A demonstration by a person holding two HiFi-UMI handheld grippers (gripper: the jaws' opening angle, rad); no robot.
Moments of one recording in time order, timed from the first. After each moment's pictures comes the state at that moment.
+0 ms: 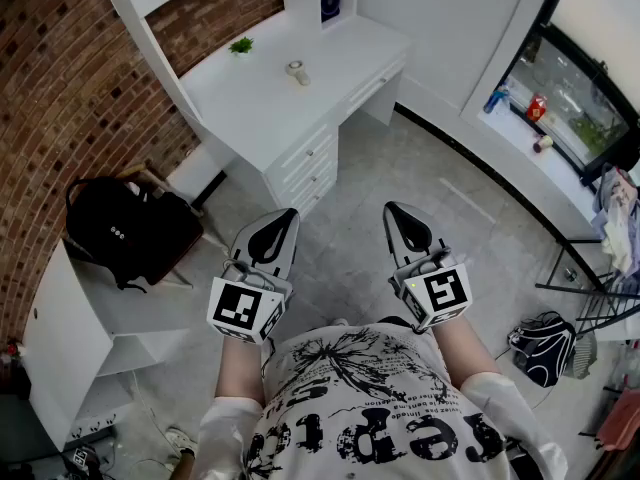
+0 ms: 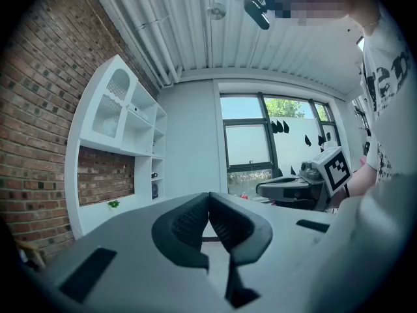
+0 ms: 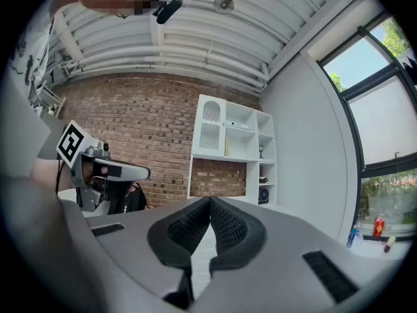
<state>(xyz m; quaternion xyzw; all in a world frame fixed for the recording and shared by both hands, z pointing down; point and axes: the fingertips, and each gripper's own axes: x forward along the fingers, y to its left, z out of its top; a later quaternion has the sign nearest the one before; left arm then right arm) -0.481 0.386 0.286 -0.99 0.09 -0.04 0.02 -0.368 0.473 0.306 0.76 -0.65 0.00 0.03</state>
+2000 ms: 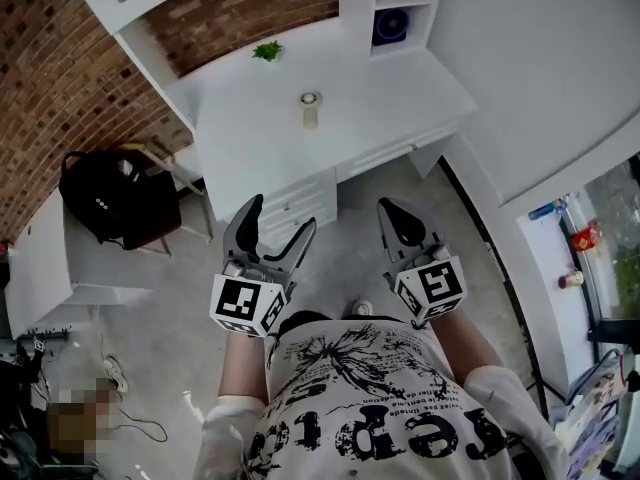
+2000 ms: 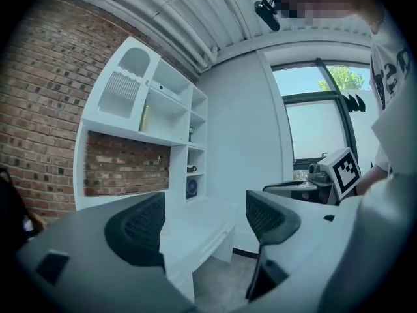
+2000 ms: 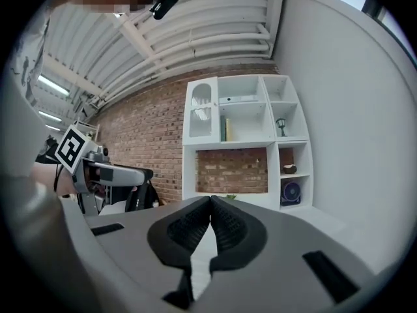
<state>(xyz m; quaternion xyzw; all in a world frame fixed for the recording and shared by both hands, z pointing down) -0.128 0.228 0.322 -0.94 0.34 -0.05 -0.03 0.010 0.263 0.343 0.59 -0.80 0.03 0.03</state>
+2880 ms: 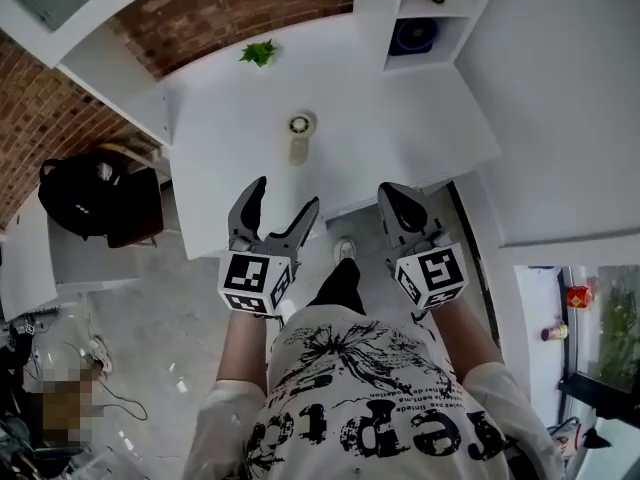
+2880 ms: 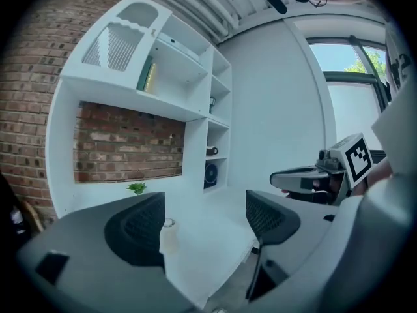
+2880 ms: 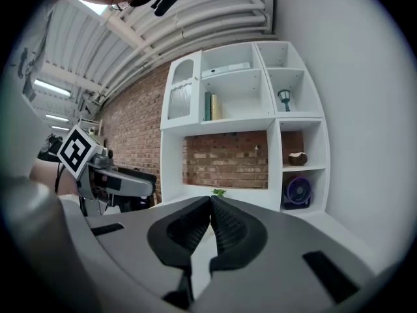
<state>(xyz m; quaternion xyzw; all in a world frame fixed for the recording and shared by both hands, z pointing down) -0.011 -0.004 0.388 -0.91 0.40 -0.10 -0.08 0.124 0.027 0.384 0.55 -0.83 0.06 0.07</state>
